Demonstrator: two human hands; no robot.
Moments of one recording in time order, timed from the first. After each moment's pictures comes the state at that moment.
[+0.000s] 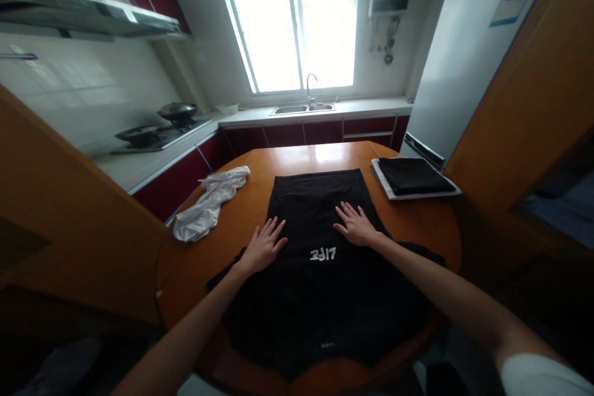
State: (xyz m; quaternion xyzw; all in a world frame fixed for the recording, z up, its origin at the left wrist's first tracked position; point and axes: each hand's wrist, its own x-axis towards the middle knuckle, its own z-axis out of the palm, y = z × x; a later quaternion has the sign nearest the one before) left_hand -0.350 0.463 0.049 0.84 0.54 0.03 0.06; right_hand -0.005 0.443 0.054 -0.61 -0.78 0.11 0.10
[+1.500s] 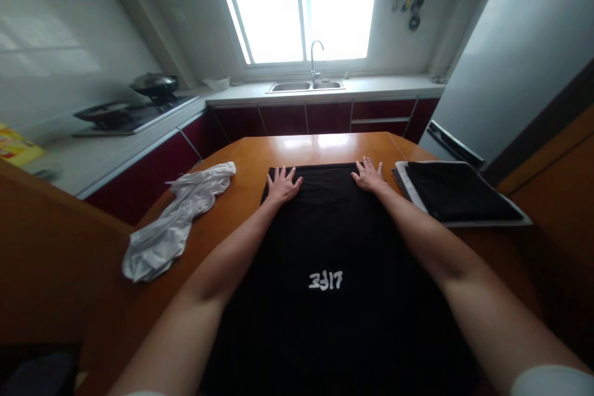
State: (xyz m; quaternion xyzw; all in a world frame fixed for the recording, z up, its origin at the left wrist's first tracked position) left_hand -0.250 0.738 0.056 0.77 0.63 0.07 0.05; right_hand 0.061 0.714 0.046 -0.74 -0.66 0.05 0.09
